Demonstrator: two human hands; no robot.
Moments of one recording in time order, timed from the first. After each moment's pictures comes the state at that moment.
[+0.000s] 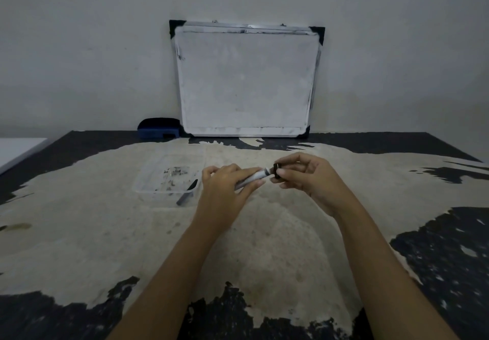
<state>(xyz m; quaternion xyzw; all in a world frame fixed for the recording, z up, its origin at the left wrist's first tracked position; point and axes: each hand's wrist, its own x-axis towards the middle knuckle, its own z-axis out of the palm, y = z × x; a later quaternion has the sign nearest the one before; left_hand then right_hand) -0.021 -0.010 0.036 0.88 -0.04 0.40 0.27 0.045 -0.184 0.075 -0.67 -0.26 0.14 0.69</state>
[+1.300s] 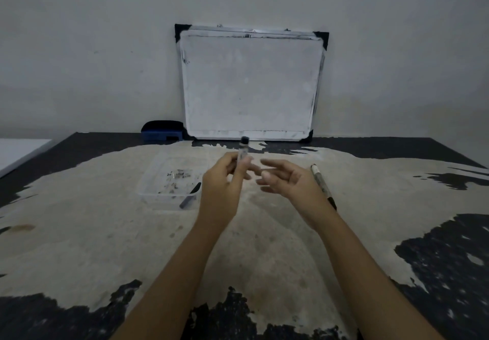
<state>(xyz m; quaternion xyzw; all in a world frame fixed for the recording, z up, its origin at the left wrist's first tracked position) -0.026 -0.015 0.058 0.77 -0.03 0.39 0.51 0.032 -0.151 0.062 -0.65 -0.28 0.11 0.70</state>
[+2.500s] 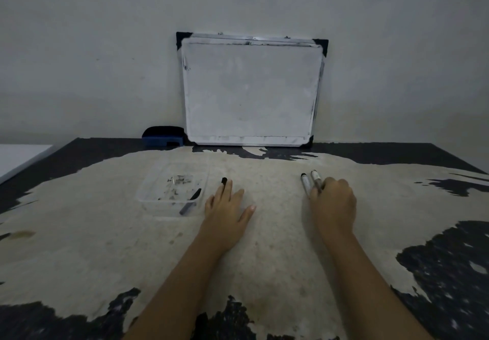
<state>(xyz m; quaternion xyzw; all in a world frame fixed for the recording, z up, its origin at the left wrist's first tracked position) -0.017 -0.002 0.005 0.97 0.08 0.12 0.20 0.066 -0.179 0.033 -0.93 -0.01 -0.25 0.26</state>
